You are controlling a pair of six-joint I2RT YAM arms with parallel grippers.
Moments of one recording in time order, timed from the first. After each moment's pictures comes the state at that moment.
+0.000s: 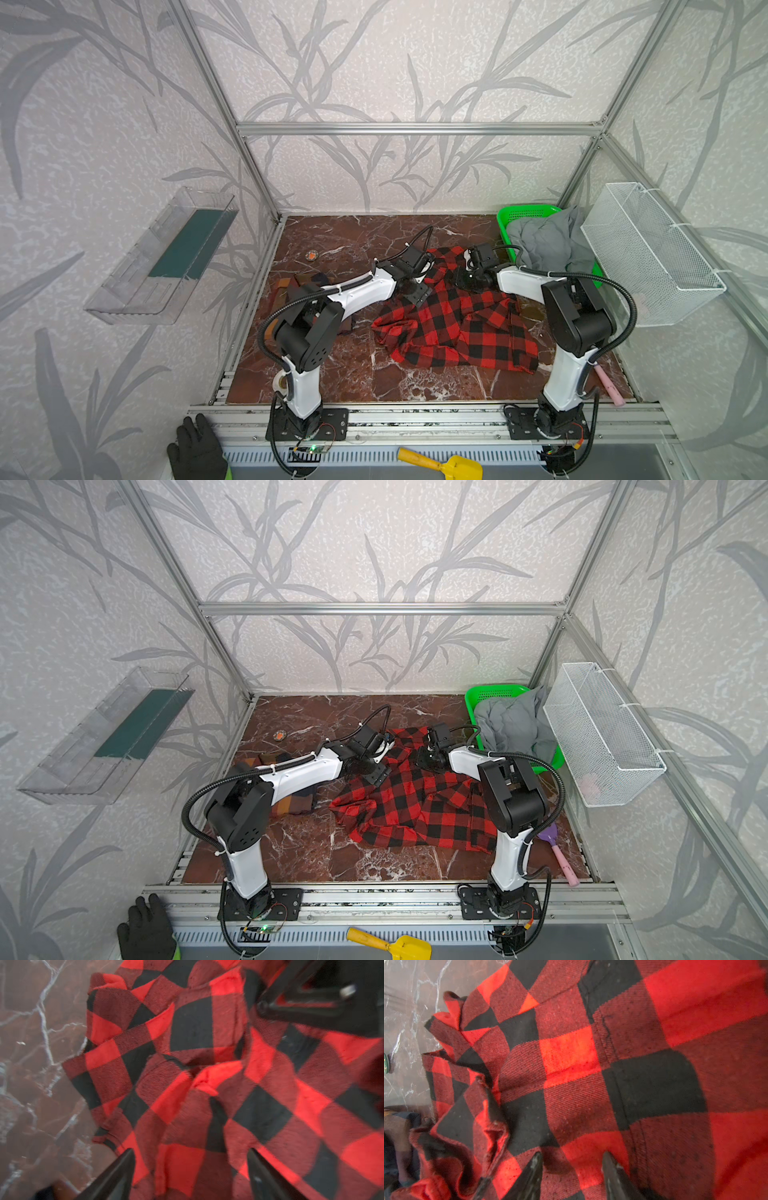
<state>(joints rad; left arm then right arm) -0.67 1.89 1.34 -0.49 -0.11 0.05 0.35 1.90 1.11 -0.18 -0.22 0.60</state>
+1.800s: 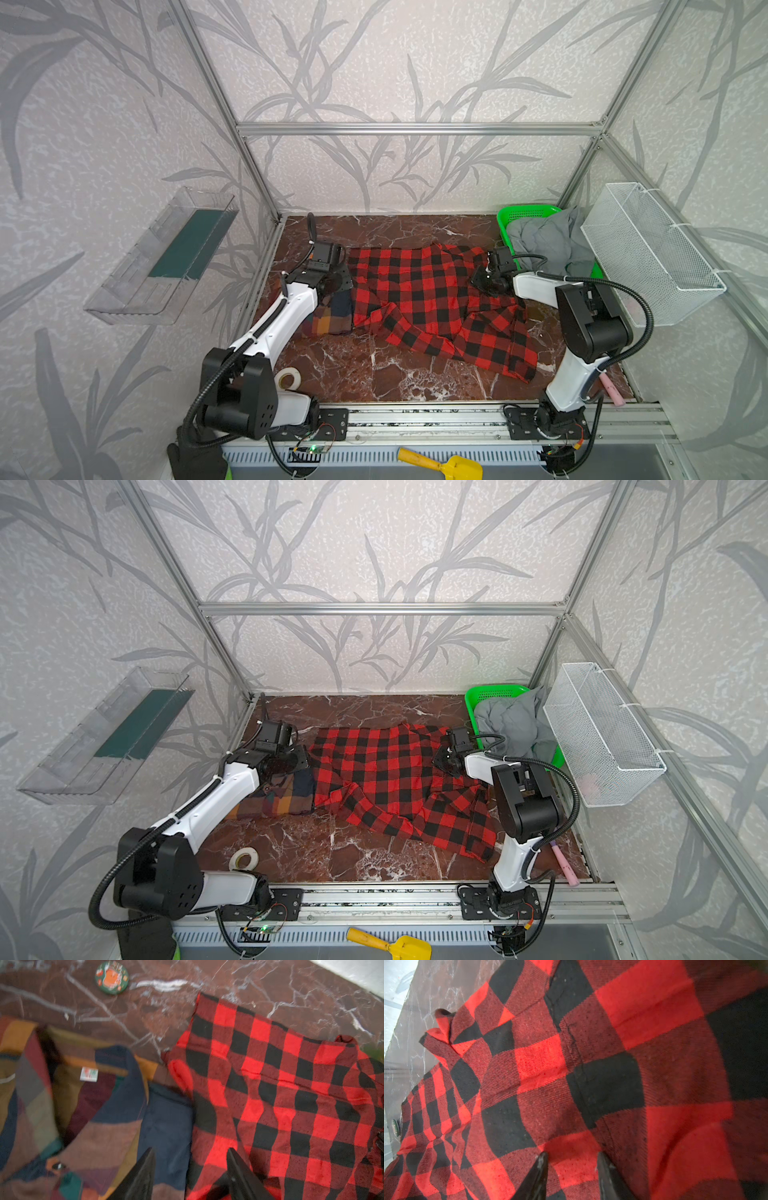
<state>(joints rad) -0.18 1.32 0.94 -0.59 -0.08 -0.52 0.23 1.82 0.98 -0.10 -0.16 0.76</state>
